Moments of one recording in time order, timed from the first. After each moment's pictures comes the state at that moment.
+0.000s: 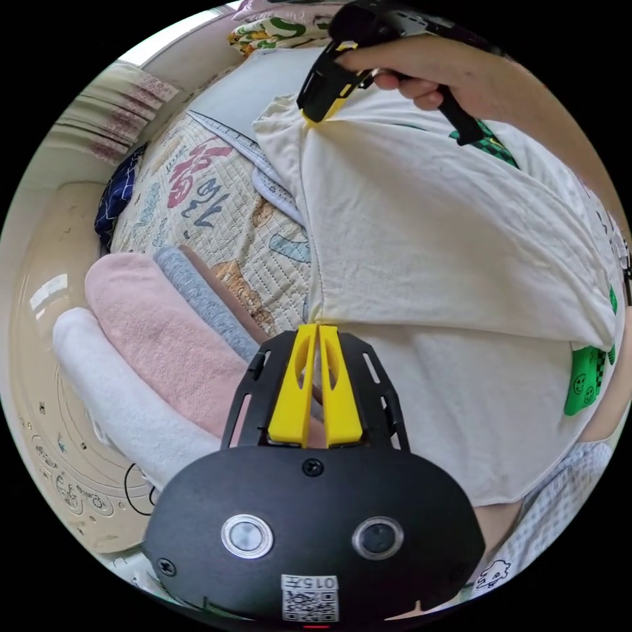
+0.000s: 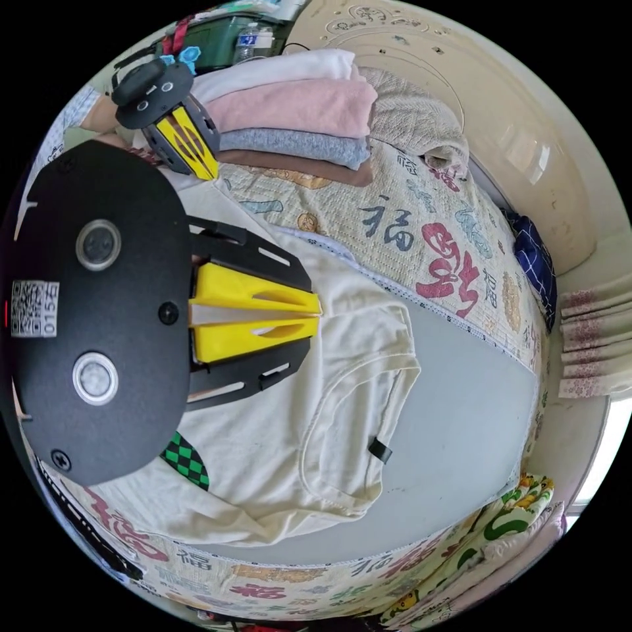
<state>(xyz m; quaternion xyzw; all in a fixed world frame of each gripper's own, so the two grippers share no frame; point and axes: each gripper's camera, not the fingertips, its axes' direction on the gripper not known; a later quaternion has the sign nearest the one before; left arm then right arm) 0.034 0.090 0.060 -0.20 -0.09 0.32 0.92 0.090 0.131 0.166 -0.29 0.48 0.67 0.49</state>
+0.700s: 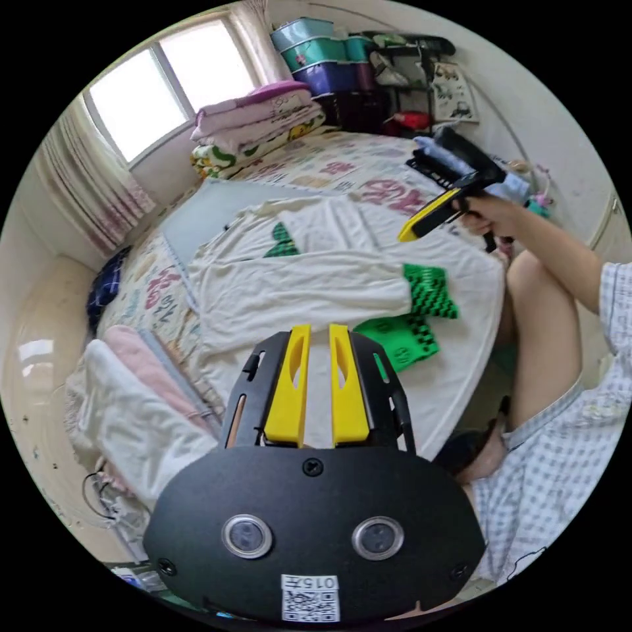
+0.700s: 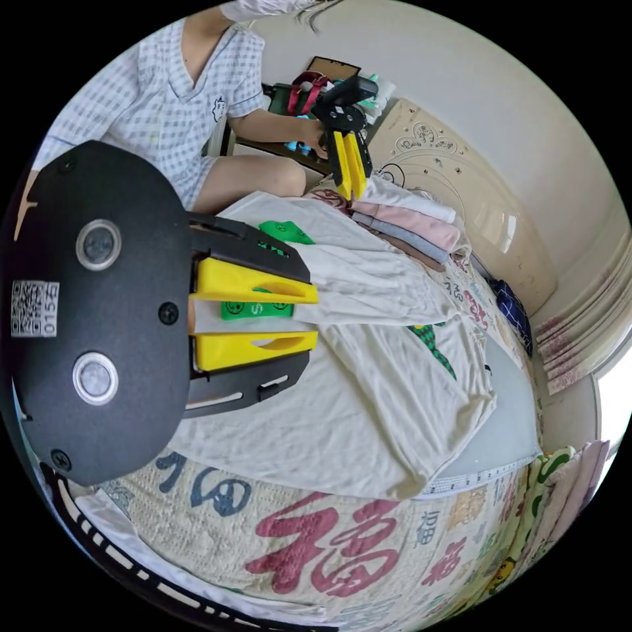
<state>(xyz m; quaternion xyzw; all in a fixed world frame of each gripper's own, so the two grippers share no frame) 0.113 0.272 -0.154 0.03 0.11 0.37 0.92 -0.381 0.017 -0.011 -0.15 0.39 0.68 0.60</state>
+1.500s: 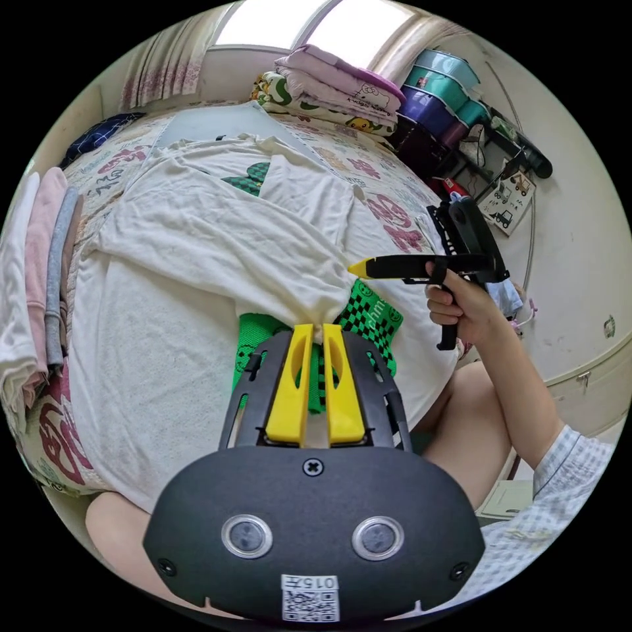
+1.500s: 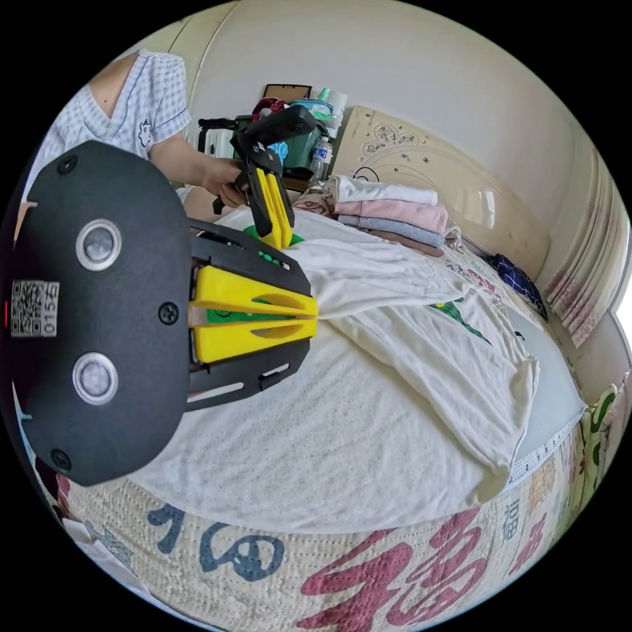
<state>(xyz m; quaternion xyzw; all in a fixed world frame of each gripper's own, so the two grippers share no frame) 0.092 0.314 -0.092 -0.07 0.21 0.13 0.97 -0.412 0.133 -0.086 -0.09 0.37 0.74 0.55</state>
